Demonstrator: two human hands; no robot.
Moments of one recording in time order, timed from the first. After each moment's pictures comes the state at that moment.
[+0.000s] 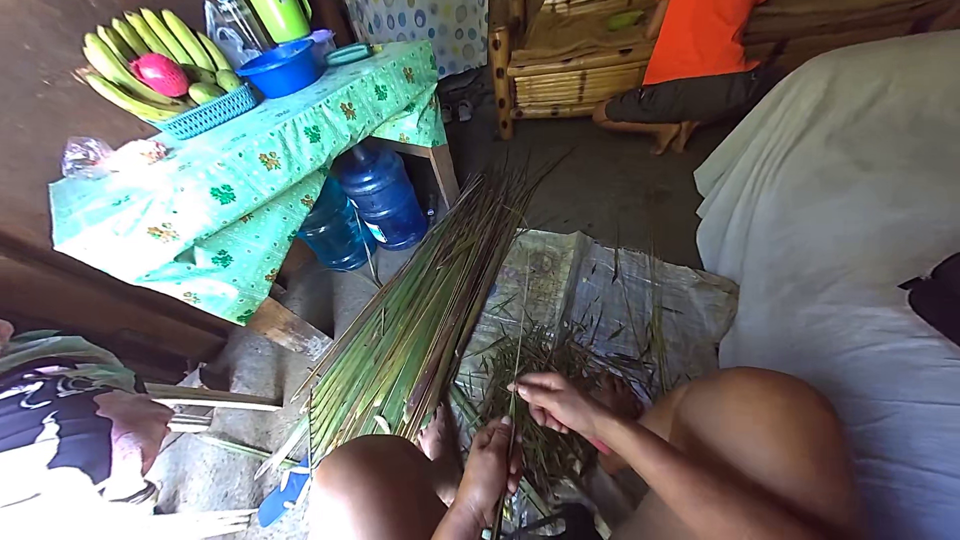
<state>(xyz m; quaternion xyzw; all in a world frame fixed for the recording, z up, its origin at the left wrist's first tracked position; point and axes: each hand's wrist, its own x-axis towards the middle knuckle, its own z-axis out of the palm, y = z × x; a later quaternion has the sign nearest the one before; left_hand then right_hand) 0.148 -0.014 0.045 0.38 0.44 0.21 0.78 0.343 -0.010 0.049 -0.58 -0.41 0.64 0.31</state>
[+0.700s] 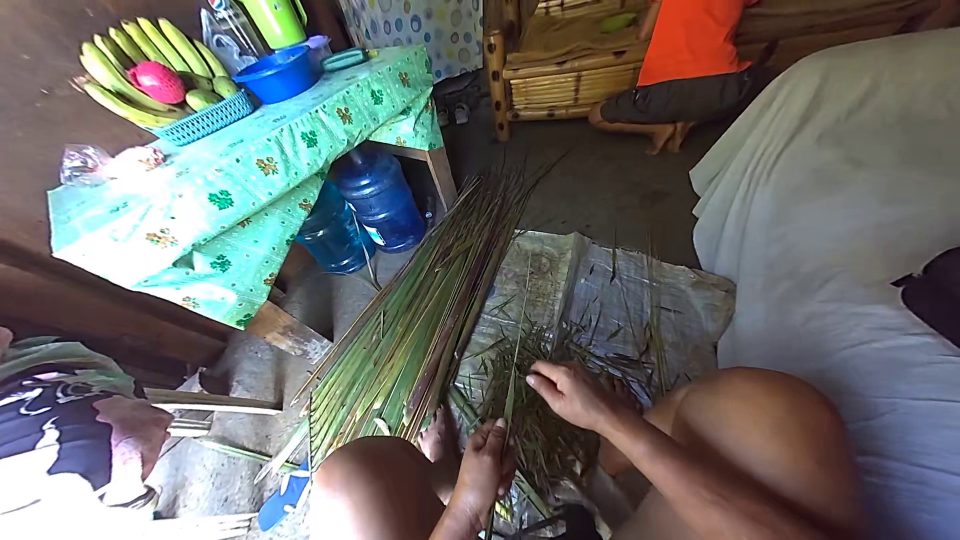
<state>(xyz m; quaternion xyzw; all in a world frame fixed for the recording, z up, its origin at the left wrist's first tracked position) 0.146 -0.014 0.044 0.38 0.45 0.22 0.78 0.361 -0.010 0.040 -0.65 -0.66 0.31 0.24</state>
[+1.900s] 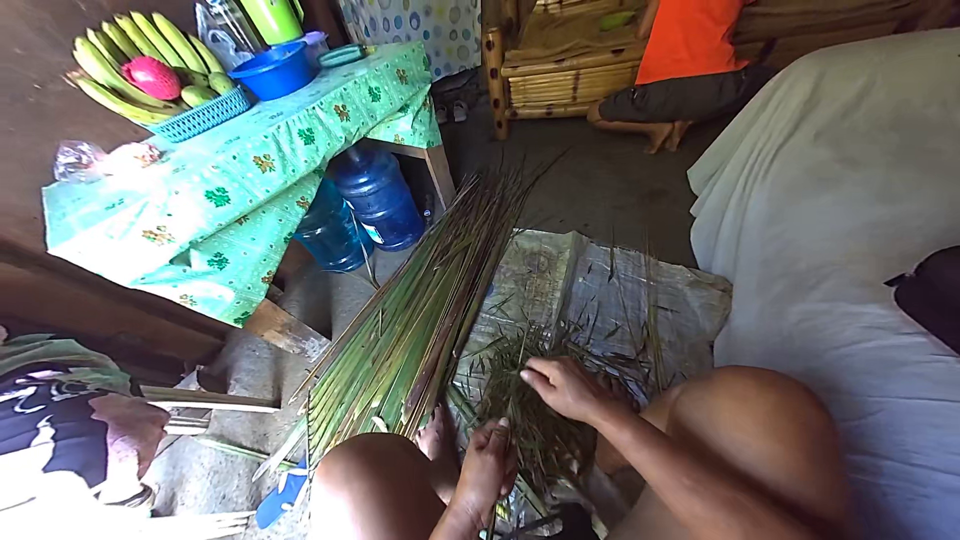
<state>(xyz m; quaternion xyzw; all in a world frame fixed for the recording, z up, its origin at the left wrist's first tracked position) 0.151 -0.017 0.045 0.39 0.44 0.22 0.78 0.364 0.001 0.032 -0.66 -0.66 0.31 0.20</state>
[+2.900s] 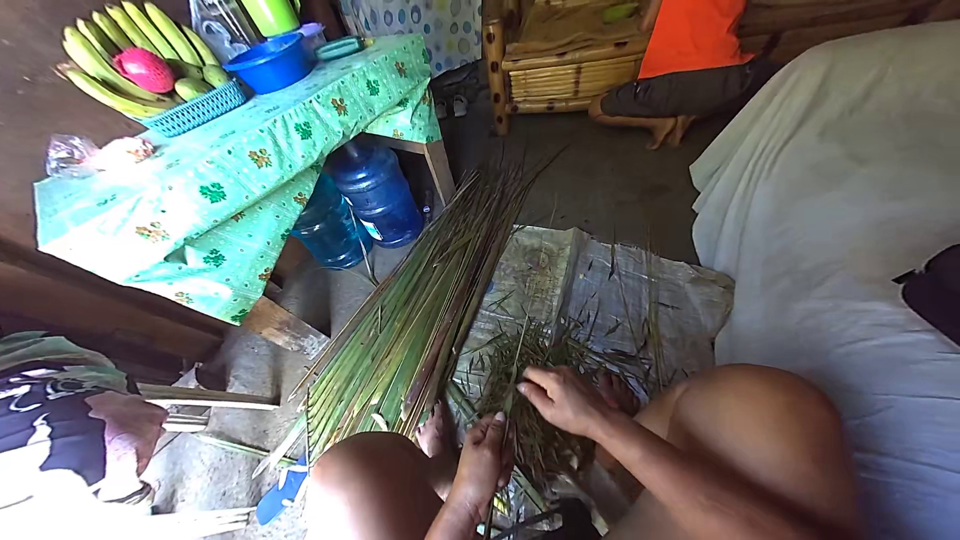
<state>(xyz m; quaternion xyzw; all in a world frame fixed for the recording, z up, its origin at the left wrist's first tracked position) 0.150 -0.012 0.045 0.39 0.45 0.23 0.77 0.349 -0.013 0.039 -0.63 -0.69 0.30 0.20</state>
